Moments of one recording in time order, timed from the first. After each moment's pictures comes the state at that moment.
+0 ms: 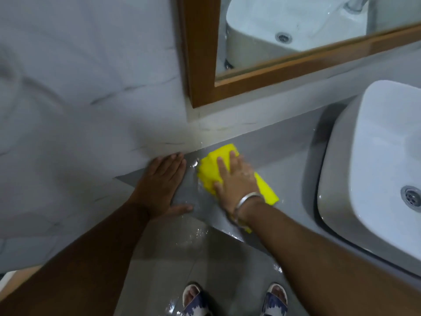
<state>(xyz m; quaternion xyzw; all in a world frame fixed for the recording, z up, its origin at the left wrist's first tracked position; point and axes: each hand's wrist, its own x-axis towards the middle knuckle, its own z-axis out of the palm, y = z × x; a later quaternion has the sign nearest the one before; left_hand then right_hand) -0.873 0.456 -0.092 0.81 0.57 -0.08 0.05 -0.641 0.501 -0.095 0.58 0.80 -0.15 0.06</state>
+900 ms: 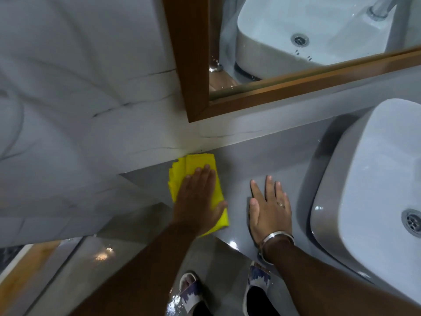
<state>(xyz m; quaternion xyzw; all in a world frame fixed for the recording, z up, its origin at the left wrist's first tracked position) -0.757 0.442 -0.106 0.70 0.70 0.05 0.09 -0.558 0.468 -0.093 0.66 0.74 -0.14 0.01</state>
